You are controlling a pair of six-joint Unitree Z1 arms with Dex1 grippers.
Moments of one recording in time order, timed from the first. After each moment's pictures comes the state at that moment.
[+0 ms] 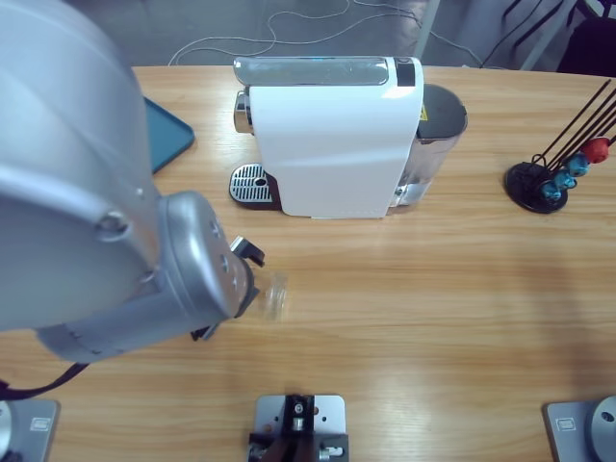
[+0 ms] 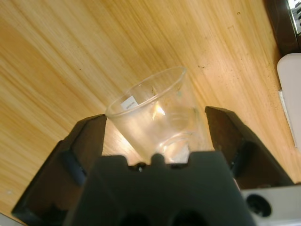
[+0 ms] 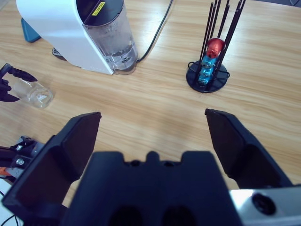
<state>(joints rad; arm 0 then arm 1) -1.34 2.00 -1.43 0.99 0.32 -2.20 1.11 0.58 -0.94 1.07 -0.53 0.60</state>
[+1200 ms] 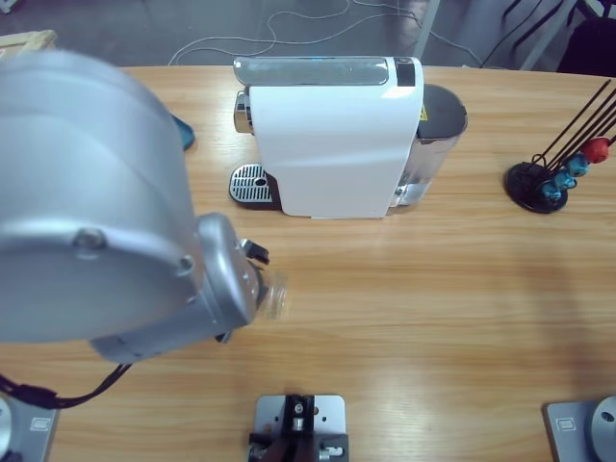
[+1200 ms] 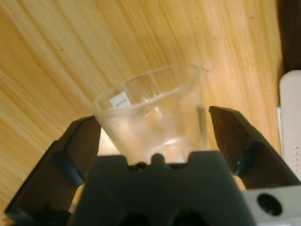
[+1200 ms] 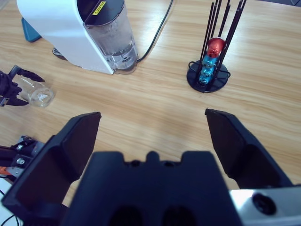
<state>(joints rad) -1.34 2.03 -1.39 0.90 0.33 -2.35 1.11 0.58 -0.94 1.07 -0.53 0.60</state>
